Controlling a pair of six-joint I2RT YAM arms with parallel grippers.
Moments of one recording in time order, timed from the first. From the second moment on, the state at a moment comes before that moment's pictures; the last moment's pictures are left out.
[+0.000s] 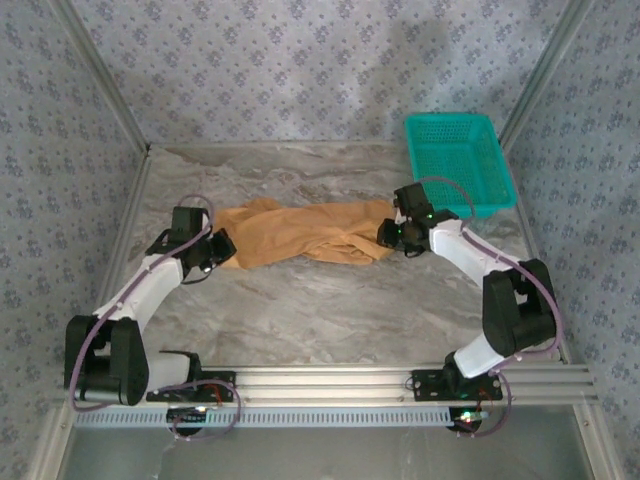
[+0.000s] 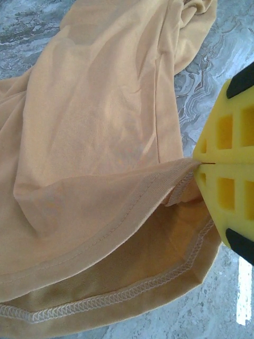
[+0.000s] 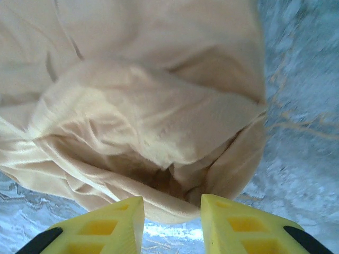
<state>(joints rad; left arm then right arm) -0.13 1.25 0.74 -0.43 0.25 -0.64 0.34 1.55 1.00 -0.51 -0.11 0.48</state>
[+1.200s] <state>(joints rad) -0.08 1.25 0.83 -0.48 0.23 -0.62 0.35 1.51 1.18 -0.58 -0.16 0.47</state>
